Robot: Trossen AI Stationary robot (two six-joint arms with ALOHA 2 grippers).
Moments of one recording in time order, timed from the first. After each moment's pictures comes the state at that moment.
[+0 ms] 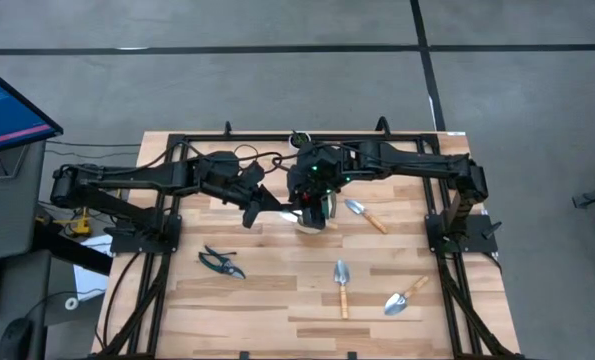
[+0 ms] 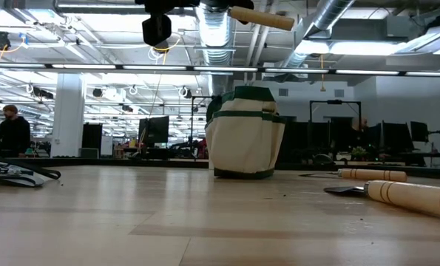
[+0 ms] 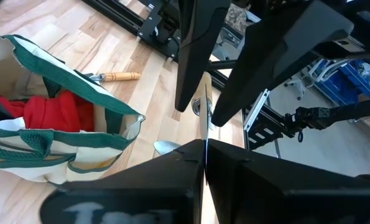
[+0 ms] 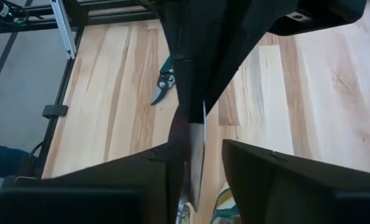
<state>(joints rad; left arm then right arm) 0.08 1.21 1.02 -0.23 0.22 -0.55 -0.03 1.82 1.93 -0.93 -0.18 0.02</state>
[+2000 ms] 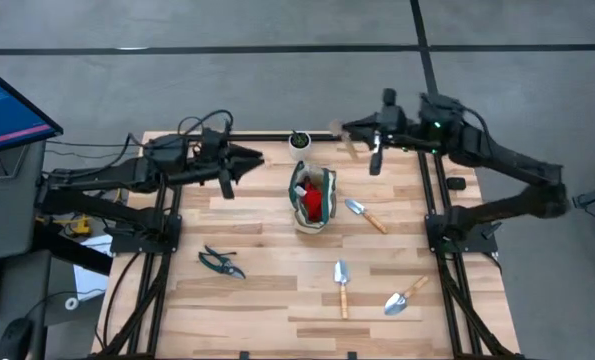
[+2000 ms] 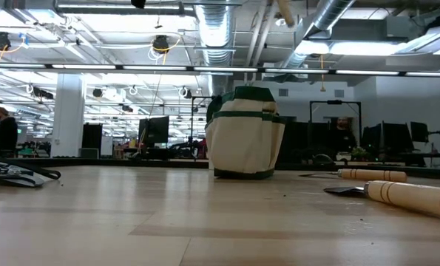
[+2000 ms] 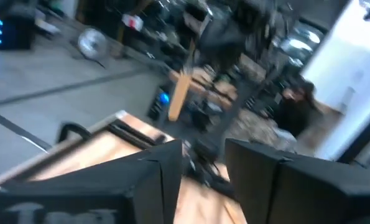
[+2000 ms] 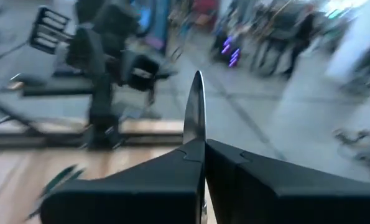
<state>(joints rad) 0.09 0.99 1.02 -0.04 -0.19 -0.42 -0.28 1.13 1.32 -0.30 -0.02 -0.19</state>
